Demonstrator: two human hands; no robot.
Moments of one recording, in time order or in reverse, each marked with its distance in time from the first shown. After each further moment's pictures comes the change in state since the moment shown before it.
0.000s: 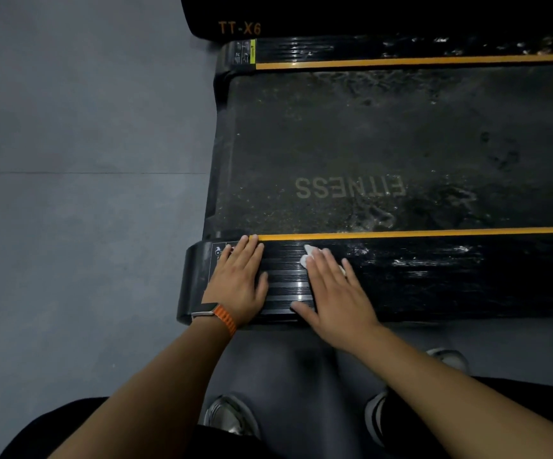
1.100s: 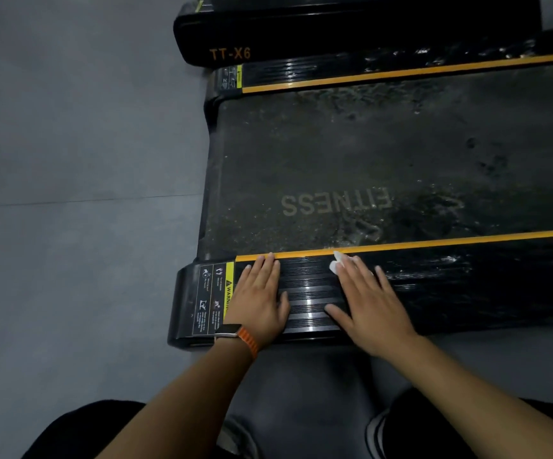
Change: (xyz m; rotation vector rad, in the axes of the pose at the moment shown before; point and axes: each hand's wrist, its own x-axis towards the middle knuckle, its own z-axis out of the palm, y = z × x) left_hand 0.019 0.061 0.010 0.049 -0.053 -0.010; right_hand -0.014 0.077 -0.011 0.045 0.049 0.067
